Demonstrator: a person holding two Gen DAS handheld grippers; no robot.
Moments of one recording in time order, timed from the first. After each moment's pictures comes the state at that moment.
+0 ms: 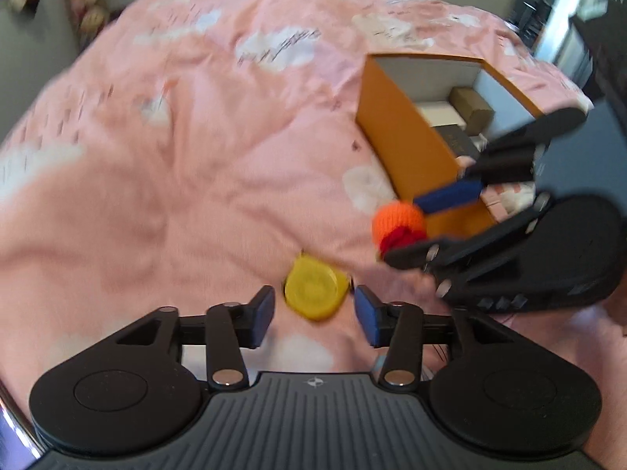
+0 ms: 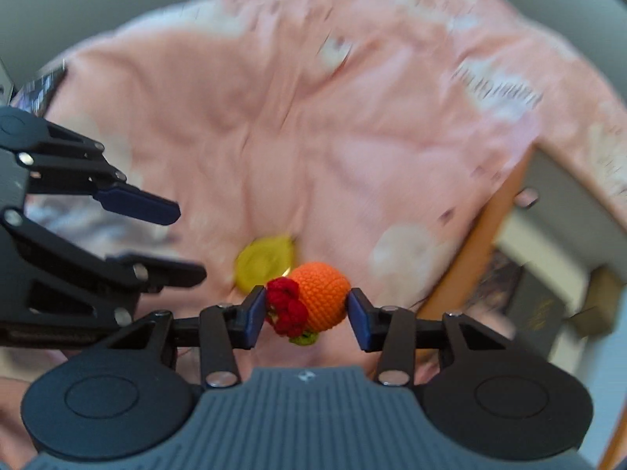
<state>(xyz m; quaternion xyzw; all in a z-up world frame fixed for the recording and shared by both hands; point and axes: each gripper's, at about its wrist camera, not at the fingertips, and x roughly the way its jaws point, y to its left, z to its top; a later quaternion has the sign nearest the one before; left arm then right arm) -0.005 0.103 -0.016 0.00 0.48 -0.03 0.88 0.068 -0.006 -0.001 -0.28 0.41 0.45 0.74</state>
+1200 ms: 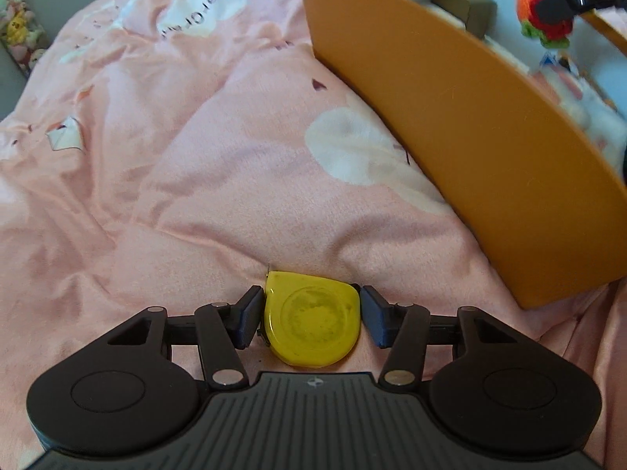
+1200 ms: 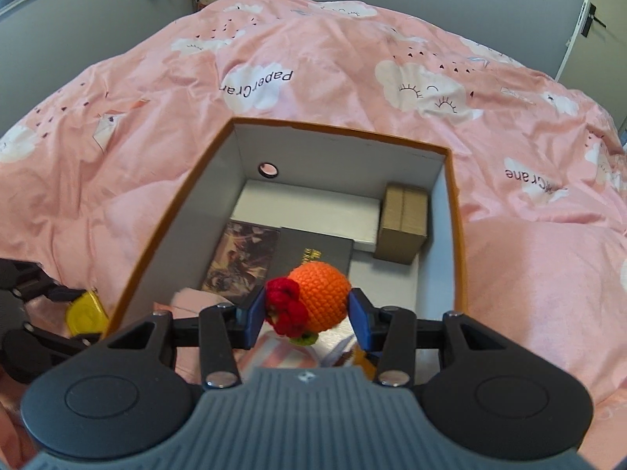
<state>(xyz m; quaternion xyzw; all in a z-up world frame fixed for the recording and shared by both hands) 0.057 0.068 -0.106 0.10 0.53 -0.05 0.84 0.171 -0.137 0.016 -0.16 0.42 0.26 0.85</state>
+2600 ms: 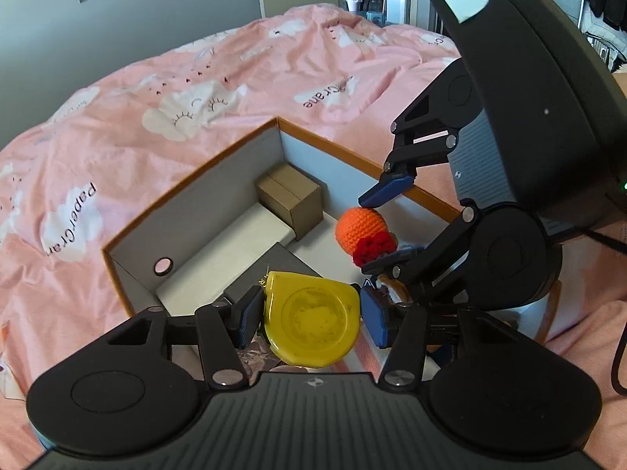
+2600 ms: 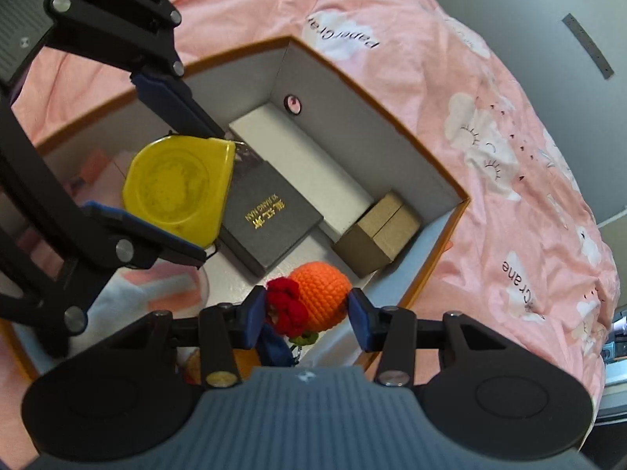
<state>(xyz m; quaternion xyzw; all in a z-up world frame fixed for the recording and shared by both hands) 0.147 -0.080 -0.029 0.15 0.42 -0.22 0.87 0.201 -0.150 -0.009 -0.43 0.37 0.36 0.75</state>
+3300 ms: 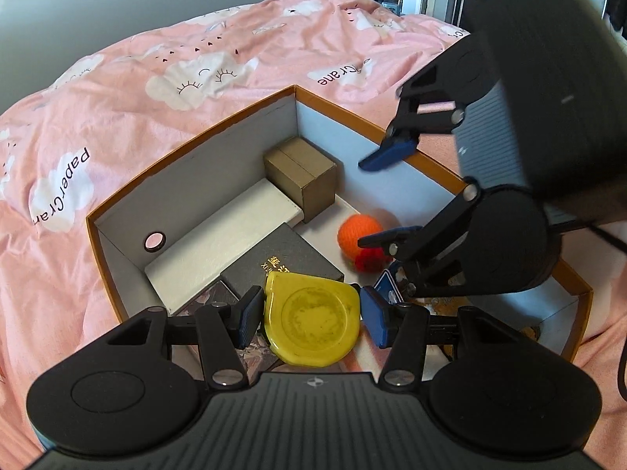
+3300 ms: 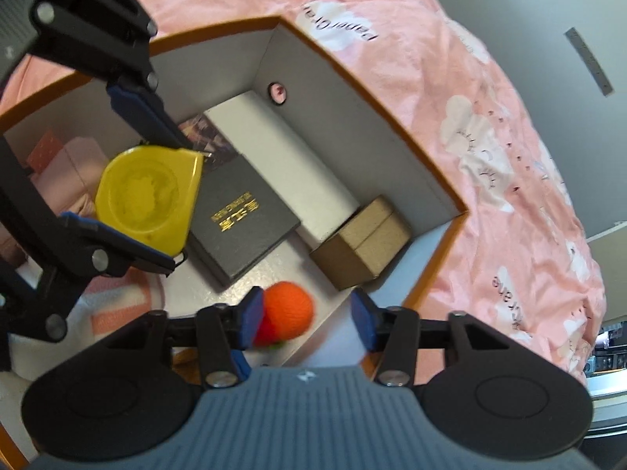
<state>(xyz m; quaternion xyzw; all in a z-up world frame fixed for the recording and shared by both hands) 0.162 -0.074 -0.048 0.12 0.44 -0.21 0.86 0.217 -0.141 -0.021 -0.46 0.34 0.34 0.75</state>
